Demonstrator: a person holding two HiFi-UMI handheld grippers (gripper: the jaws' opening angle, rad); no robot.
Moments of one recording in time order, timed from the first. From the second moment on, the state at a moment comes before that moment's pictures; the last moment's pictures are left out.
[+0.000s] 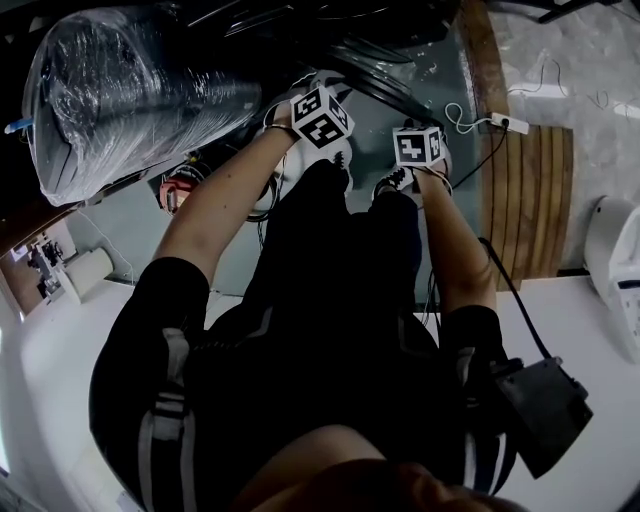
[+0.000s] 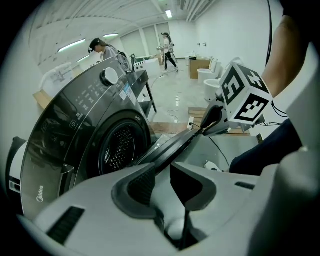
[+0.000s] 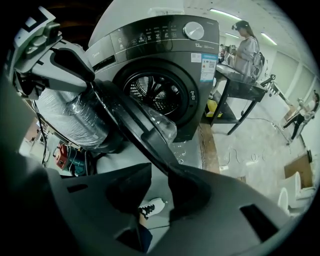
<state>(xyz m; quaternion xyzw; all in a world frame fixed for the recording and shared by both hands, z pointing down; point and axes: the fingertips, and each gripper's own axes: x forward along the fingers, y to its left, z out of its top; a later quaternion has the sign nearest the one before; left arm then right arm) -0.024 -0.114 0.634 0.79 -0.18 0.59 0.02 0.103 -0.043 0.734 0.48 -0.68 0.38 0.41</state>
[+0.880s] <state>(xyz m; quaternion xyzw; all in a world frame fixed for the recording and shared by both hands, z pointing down) -0.001 -0.169 0.629 0.82 -0.11 0.56 0.04 0.147 -0.136 0.729 0.51 -0.68 0.38 0.36</state>
